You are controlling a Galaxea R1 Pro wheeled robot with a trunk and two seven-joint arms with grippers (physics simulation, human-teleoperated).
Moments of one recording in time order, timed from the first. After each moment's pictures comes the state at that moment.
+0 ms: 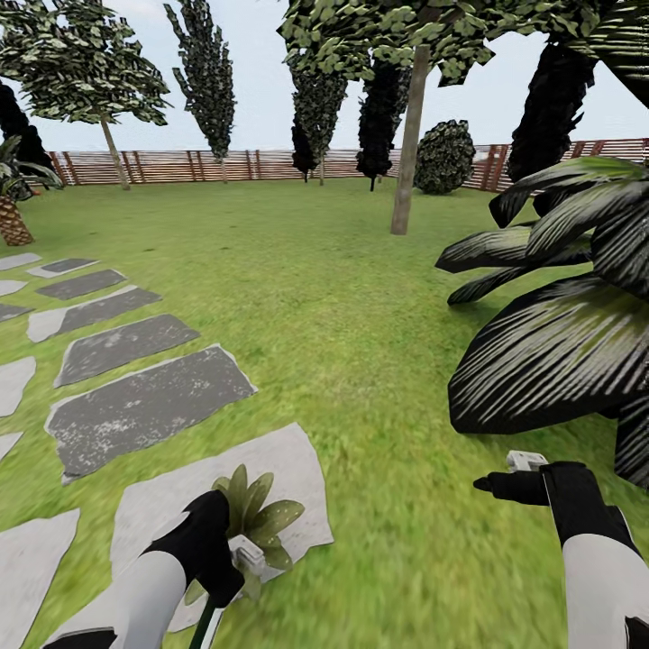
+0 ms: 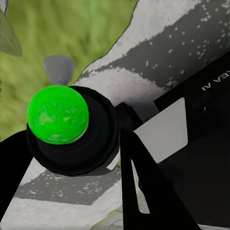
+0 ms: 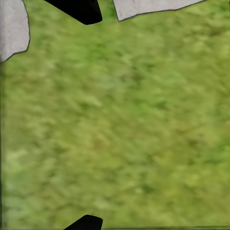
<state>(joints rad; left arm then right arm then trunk) -0.70 -0.08 0.12 -0.46 -1.24 0.89 -1.04 -0.74 -0.15 -0.64 -0.76 0.72 0.69 0.67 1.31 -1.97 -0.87</state>
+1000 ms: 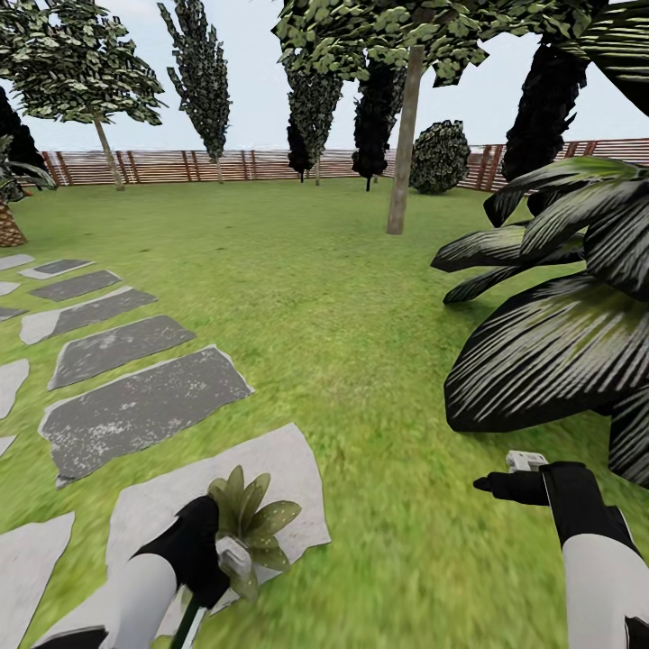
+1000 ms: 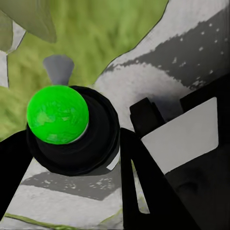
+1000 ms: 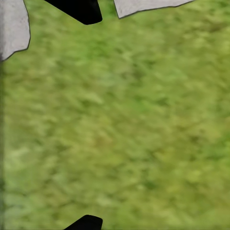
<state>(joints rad) -0.70 -0.05 0.16 -0.42 -1.20 0.88 -0.90 -0.74 -0.15 -0.64 -0.76 0.72 0.69 0.67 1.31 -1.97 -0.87</state>
